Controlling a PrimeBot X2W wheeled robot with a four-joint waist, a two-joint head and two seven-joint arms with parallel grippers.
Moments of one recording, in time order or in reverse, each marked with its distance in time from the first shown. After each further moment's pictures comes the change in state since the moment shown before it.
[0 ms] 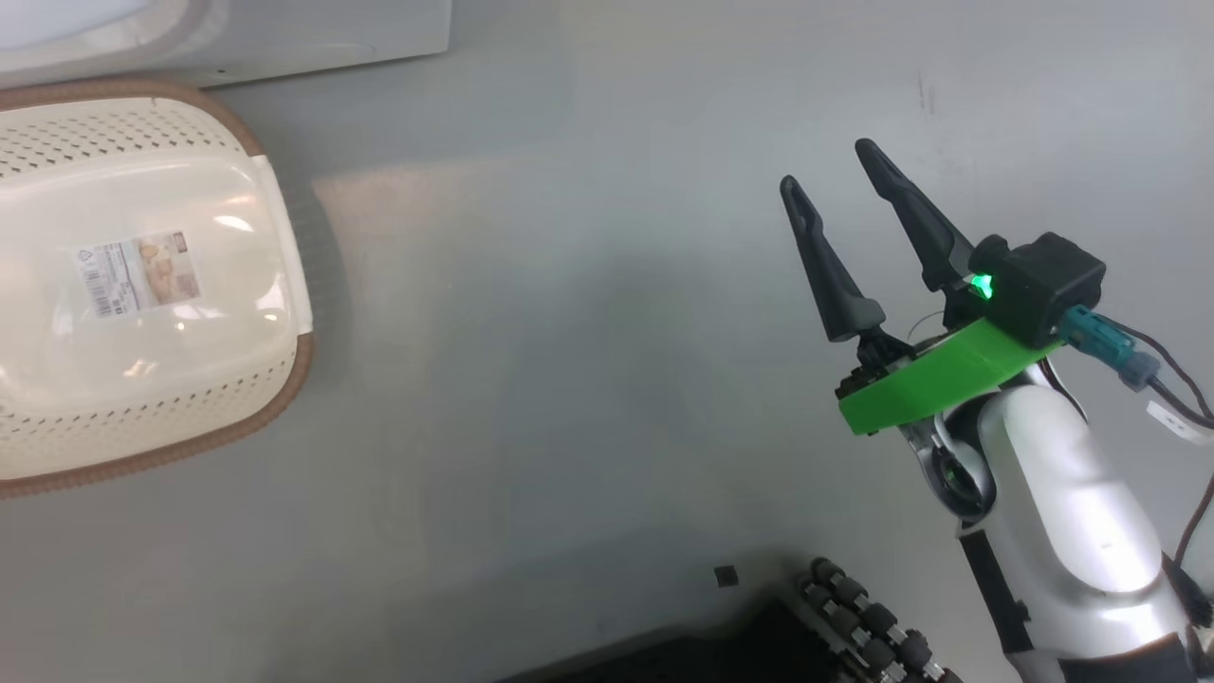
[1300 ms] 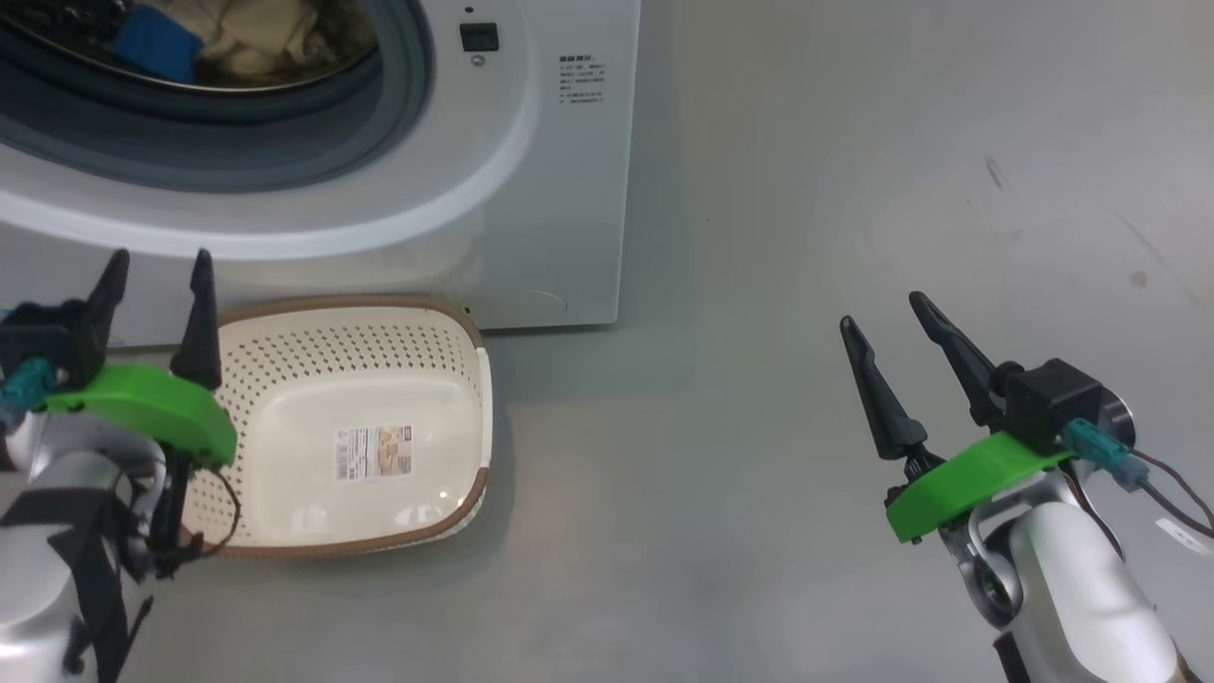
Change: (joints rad) left arm 0.986 -0.073 -0.028 -0.603 -0.182 0.120 -0.010; right arm 0.187 -0.001 -0.121 0.096 -0.109 0.000 0.000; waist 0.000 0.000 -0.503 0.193
